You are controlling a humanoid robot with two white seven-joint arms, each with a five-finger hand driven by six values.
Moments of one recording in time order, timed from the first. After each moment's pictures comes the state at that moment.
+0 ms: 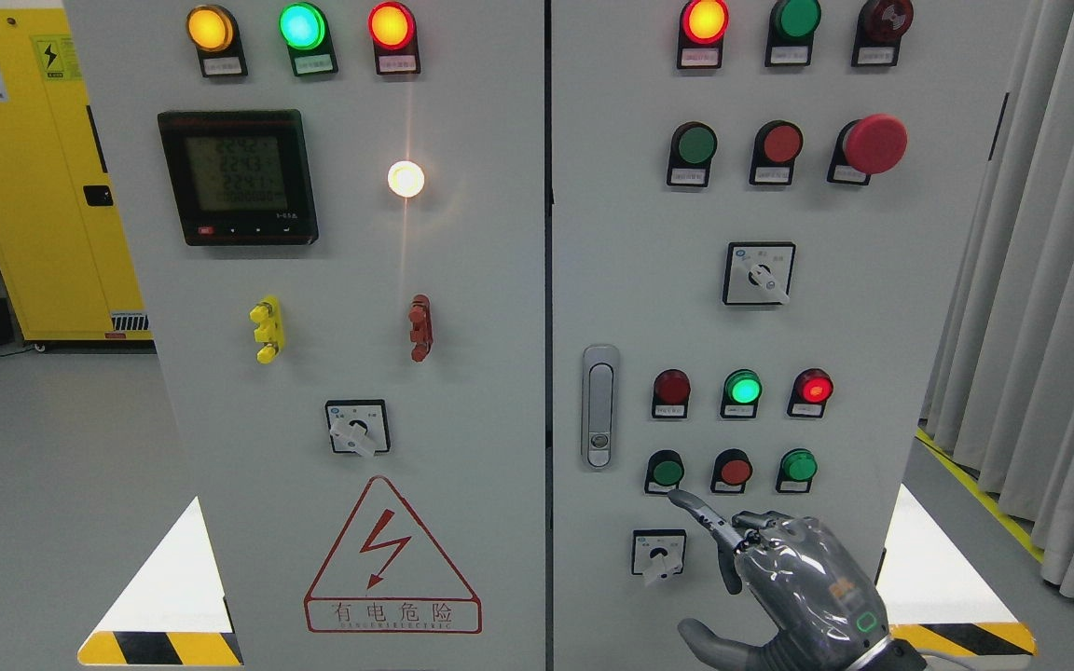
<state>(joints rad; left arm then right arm) 0.00 -0.11 -0.15 0.00 0.09 -0.11 -0.01 -0.27 -0.14 -0.03 -1.80 1.02 -0.50 0.22</state>
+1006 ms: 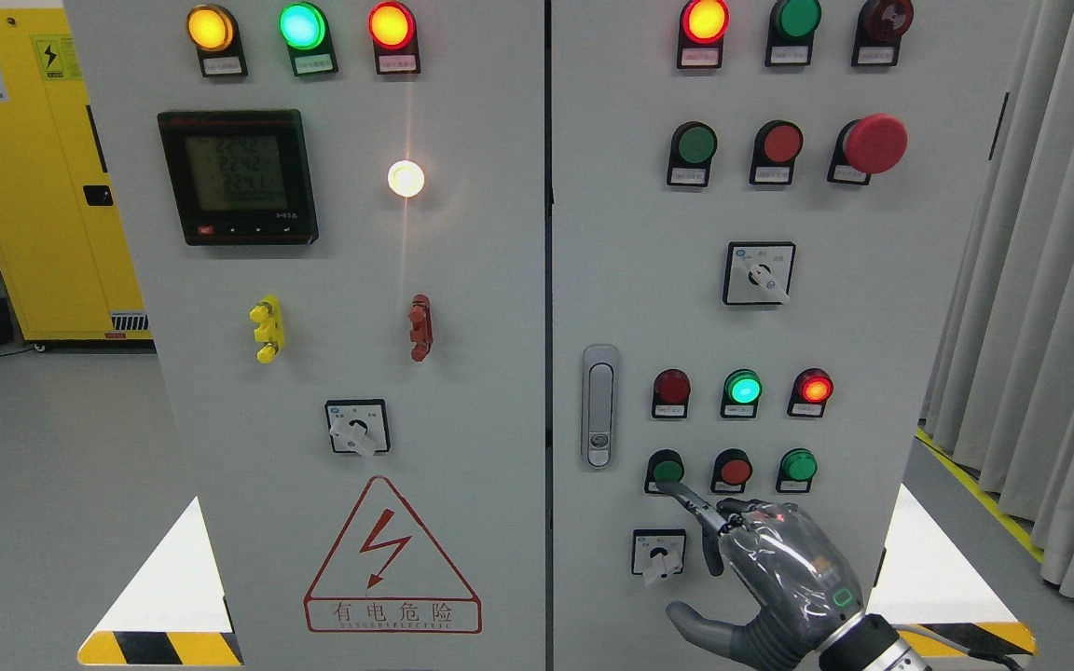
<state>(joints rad) 0.00 -0.11 -0.15 0.00 0.09 -0.11 -0.01 -0.34 -0.14 -0.01 -1.69 1.02 -0.48 0.21</state>
